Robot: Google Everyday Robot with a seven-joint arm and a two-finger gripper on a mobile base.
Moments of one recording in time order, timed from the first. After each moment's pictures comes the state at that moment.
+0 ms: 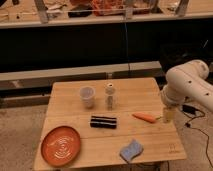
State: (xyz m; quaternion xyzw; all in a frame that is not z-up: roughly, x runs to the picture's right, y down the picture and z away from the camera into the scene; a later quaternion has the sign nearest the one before) arm 0.284 0.105 0.685 -0.28 0.02 0.02 0.96
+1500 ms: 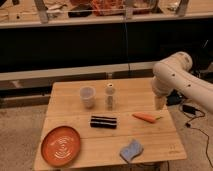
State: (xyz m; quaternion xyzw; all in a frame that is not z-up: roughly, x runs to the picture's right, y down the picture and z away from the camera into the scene) arm 0.260 0.047 0.728 -0.22 0.03 -0.04 0.97
